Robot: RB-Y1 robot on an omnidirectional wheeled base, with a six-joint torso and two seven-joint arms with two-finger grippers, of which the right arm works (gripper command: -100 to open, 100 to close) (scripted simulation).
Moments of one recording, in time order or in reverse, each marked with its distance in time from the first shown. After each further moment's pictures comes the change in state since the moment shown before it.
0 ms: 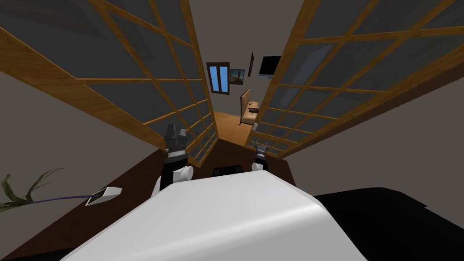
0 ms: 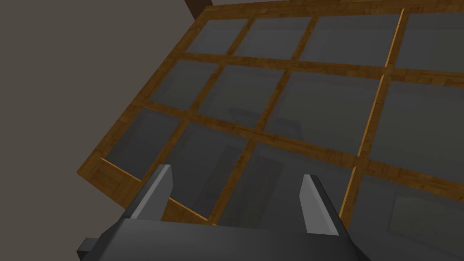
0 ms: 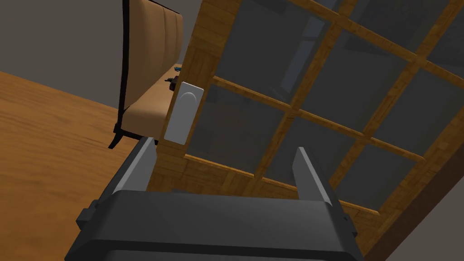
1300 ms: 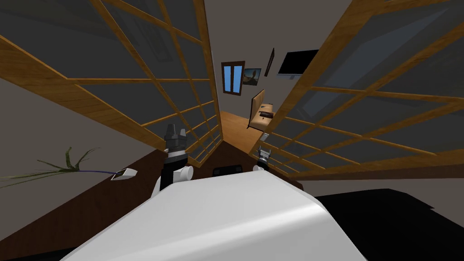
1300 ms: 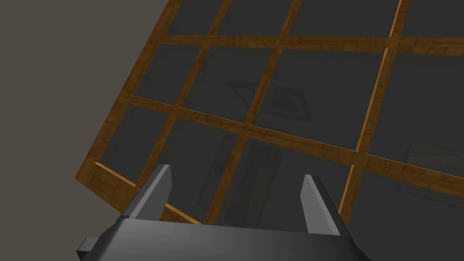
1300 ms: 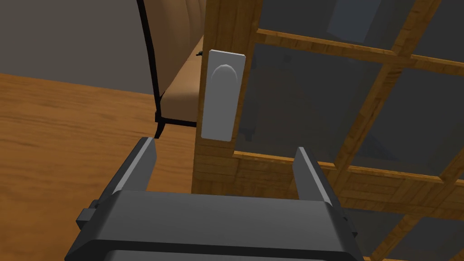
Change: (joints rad) arm -0.049 -0.023 -0.002 0.239 -0.208 -0.076 -0.203
